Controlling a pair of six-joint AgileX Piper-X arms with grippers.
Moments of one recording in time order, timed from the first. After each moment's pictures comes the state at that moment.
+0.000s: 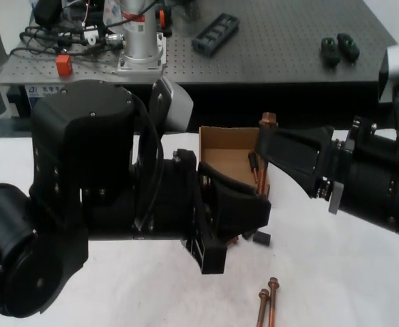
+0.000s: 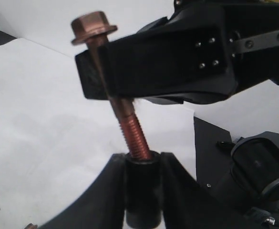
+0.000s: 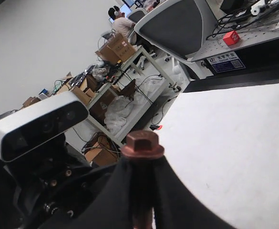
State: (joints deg) left arm -39.9 70.5 -40.4 -10.9 42.3 -11.5; right arm 20.5 51.9 -28.9 -13.0 -26.9 34.2
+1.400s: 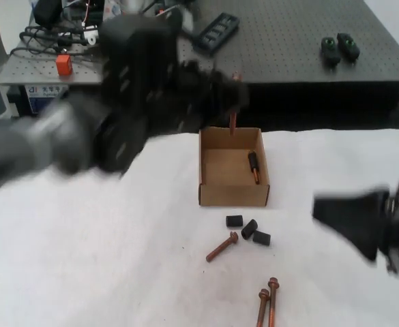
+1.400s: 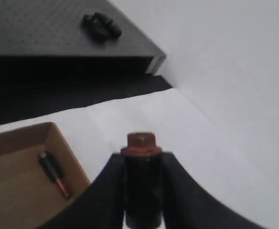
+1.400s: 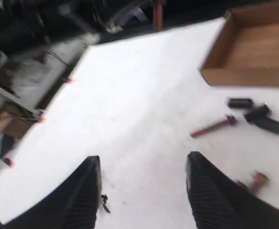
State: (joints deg) left arm -32.7 95.8 -65.7 -8.4 20.2 -24.9; right arm 10.5 36.2 -28.9 28.4 -22.2 20.0
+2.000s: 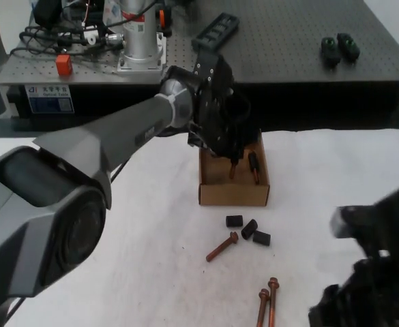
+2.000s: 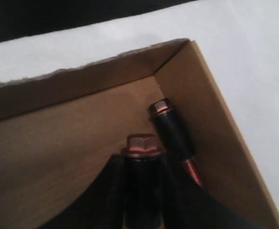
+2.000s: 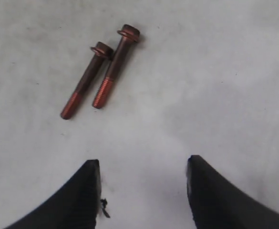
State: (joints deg) left arm -31.3 139.0 -119.1 34.1 16.0 -17.7; right arm 15.3 62.6 -31.2 42.7 -6.1 11.3
